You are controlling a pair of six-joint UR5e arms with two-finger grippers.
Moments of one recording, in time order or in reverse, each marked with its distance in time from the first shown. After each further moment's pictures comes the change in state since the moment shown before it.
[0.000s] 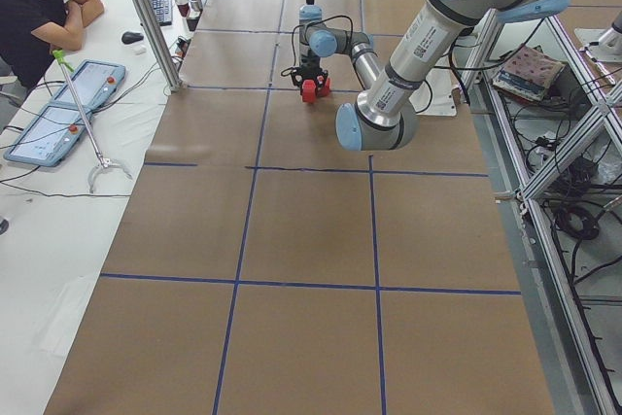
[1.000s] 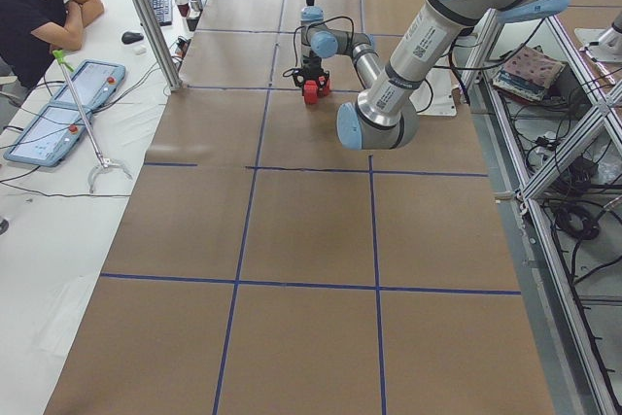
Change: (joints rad) left arm 0.004 -0.006 0.015 -0.005 0.002 -0.007; right arm -0.001 0.000 -0.002 0.000 0.001 0.000
